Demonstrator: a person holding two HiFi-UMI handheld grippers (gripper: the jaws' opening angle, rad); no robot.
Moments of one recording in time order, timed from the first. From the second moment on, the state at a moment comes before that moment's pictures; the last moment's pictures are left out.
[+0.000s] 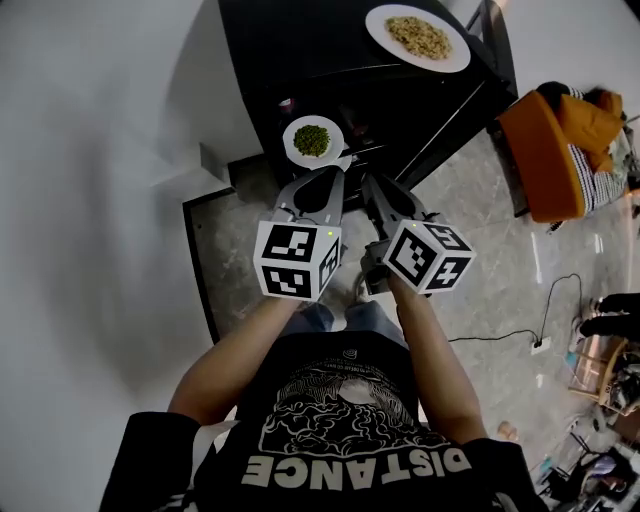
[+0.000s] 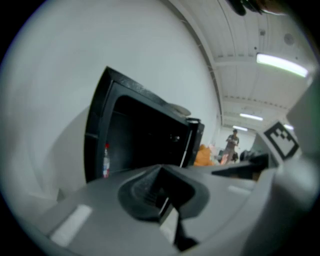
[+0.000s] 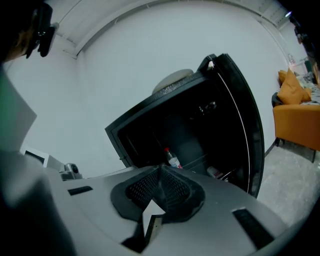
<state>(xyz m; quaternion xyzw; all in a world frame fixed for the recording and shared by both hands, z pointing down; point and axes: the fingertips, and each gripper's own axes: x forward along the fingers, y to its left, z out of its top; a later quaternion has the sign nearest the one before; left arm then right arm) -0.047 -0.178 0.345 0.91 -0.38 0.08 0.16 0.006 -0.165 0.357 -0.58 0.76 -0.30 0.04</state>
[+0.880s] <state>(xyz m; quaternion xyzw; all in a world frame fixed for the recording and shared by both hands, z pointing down) -0.076 -0.203 0.445 0.88 -0.41 0.12 0.19 -0.040 -0.255 0.565 -0.49 0.66 -0.54 0.19</state>
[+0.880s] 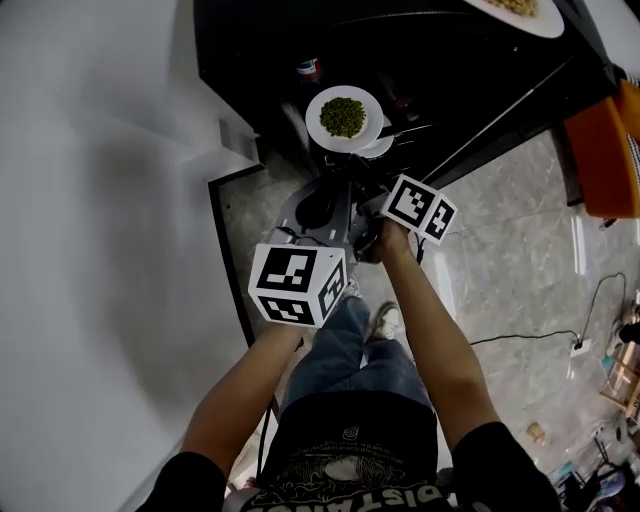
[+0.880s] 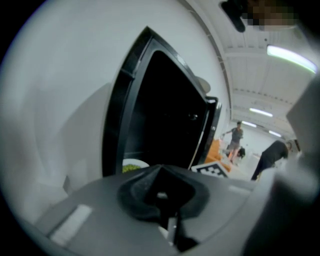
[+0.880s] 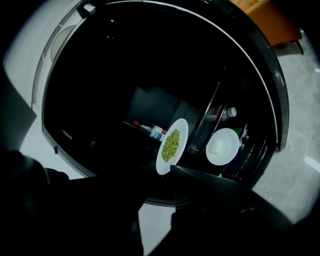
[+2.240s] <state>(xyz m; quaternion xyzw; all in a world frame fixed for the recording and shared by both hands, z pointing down) -0.088 -0.171 0.422 0.87 -0.44 0.13 0.18 -0.006 -0.185 0.519 -0.40 0.57 -0.64 0.33</state>
